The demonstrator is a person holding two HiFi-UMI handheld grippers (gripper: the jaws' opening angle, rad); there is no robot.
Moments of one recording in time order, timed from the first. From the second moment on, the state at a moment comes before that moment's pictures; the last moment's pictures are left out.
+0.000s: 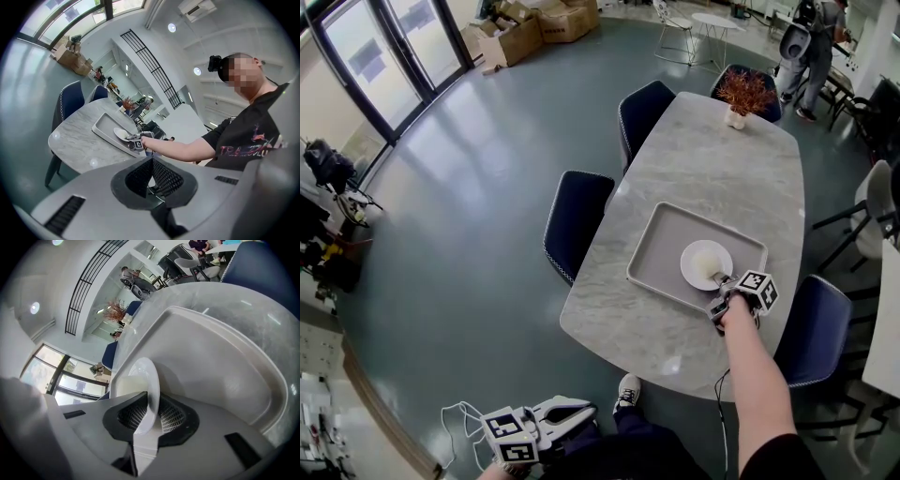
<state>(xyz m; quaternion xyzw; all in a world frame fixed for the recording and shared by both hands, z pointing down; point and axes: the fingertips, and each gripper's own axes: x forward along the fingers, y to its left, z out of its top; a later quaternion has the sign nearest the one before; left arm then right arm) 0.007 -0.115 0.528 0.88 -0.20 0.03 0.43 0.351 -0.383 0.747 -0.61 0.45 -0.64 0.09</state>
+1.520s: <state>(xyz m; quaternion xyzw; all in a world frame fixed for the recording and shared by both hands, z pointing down) -0.017 -0.104 0.518 0.90 -0.13 0.05 0.42 0.276 -0.286 0.631 -0.56 0.62 -0.53 0.14</state>
